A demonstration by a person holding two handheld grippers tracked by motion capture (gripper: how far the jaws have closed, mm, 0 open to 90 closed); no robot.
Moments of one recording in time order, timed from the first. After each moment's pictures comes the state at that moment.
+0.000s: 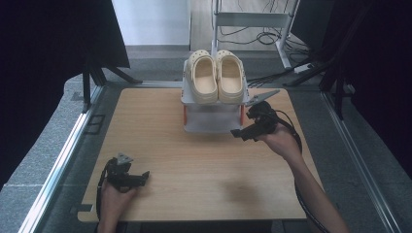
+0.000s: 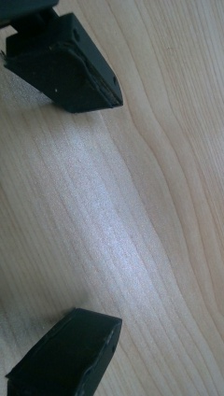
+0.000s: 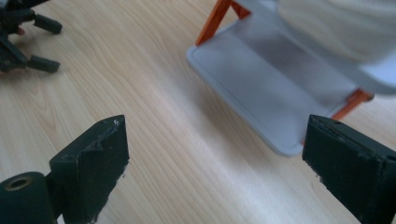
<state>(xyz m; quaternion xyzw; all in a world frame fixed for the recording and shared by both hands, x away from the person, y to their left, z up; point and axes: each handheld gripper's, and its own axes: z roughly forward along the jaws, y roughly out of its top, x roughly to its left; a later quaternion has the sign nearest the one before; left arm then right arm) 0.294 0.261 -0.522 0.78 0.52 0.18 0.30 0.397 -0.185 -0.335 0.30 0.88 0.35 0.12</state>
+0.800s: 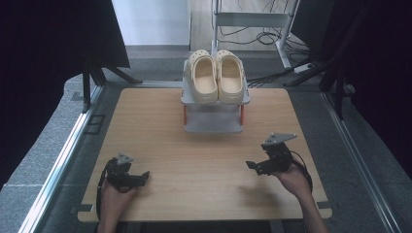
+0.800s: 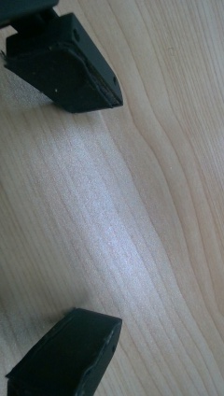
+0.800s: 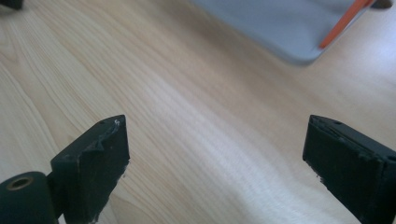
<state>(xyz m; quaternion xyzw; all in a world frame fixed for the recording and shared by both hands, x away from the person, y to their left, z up) 0.293 0.260 -0.523 0.78 0.52 0.18 0.30 0.339 -0.244 -0.440 0.33 0.86 0.37 0.13</state>
